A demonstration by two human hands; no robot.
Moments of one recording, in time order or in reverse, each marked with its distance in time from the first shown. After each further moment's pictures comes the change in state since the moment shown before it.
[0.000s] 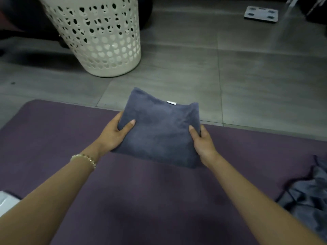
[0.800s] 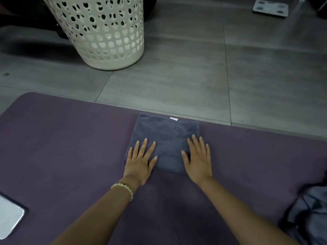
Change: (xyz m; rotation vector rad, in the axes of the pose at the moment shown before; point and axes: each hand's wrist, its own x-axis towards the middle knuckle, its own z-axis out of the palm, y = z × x) left_hand -0.017 -0.108 0.097 0.892 -0.175 0.000; right_hand 0.012 0.105 0.010 -1.177 0.042 -0.333
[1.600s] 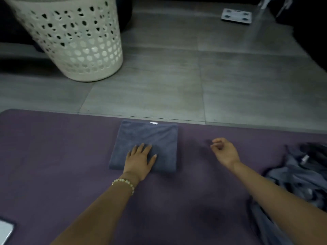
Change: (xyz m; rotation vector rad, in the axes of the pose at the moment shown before) left_hand 0.003 0.057 -0.036 -0.009 -0.059 0.015; right_hand -0.003 0.103 -0.108 0.520 0.106 0.473
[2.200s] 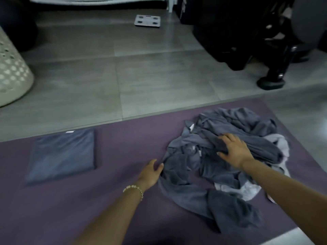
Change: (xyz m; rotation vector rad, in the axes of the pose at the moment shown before) left_hand -0.111 0.303 0.067 -0.524 -0.382 0.129; right_hand -0.124 0.168 -0.324 -0.848 -0.005 -0.017
